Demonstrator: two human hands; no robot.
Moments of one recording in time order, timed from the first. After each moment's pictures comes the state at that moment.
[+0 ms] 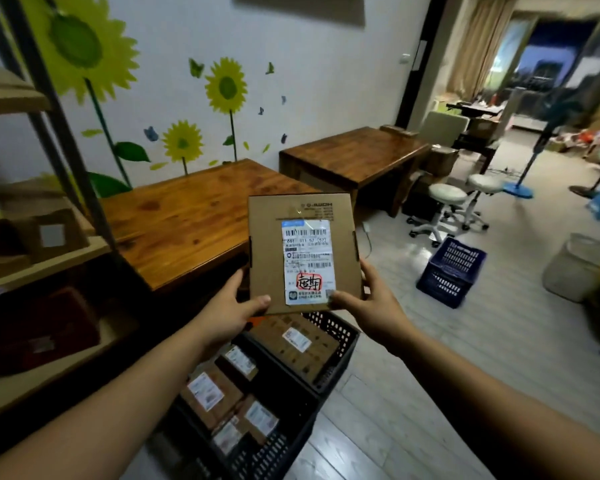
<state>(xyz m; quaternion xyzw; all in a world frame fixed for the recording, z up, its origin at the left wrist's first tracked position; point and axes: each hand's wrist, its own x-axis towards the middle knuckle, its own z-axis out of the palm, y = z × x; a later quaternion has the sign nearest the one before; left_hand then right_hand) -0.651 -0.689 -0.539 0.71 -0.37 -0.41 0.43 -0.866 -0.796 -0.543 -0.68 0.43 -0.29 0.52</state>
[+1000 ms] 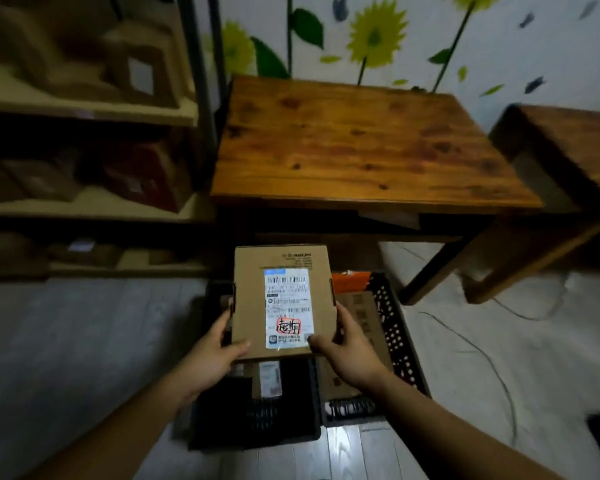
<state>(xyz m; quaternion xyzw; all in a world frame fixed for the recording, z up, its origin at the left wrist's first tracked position) -0.659 -0.792 -0.777 0.74 0.04 -0.38 0.56 -0.737 -1.019 -0.787 -0.78 0.23 0.11 0.57</state>
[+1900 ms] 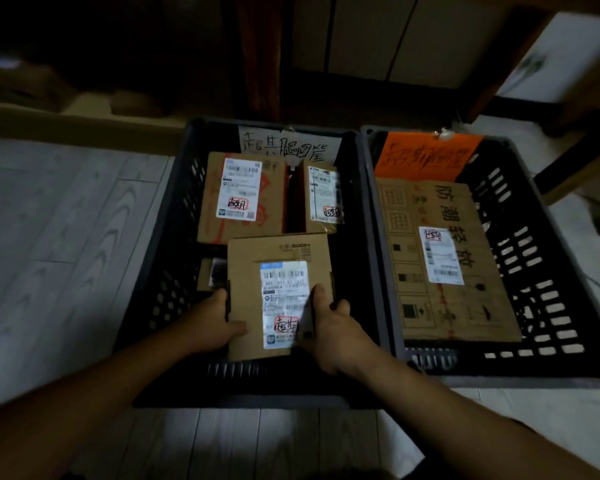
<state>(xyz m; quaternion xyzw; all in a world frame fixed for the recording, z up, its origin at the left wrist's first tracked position) -0.674 -0.764 -1.281 0.88 -0.02 -0.37 0.30 -0.747 -0.969 -1.248 -0.89 0.15 0.34 0.27</state>
